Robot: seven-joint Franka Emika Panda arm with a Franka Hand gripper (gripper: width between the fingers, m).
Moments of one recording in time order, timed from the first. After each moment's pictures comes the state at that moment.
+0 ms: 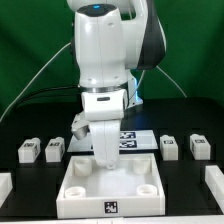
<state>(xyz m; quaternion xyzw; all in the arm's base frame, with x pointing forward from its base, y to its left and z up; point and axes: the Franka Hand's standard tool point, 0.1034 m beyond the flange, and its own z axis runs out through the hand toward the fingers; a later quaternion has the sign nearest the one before) 0.446 -0.021 0.006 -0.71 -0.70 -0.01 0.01</state>
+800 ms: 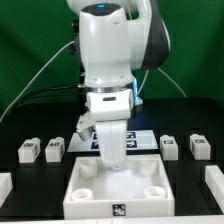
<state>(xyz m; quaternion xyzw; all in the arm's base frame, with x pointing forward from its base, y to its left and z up) 0.462 0.000 0.007 -0.71 -0.70 -0.02 0.01</state>
